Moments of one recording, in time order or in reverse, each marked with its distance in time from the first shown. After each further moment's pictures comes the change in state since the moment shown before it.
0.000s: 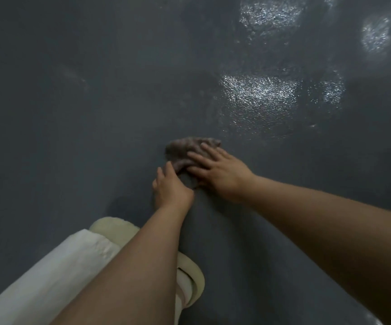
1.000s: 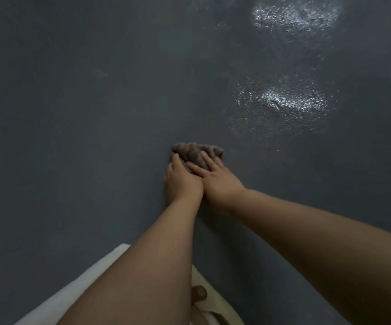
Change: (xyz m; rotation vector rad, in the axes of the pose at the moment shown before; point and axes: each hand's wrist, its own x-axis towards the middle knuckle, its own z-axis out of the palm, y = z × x) left_hand 0.098 -0.008 -0.068 -0.255 0.185 -0.092; right_hand 0.122 -0.048 -0.047 0.204 -0.101 0.017
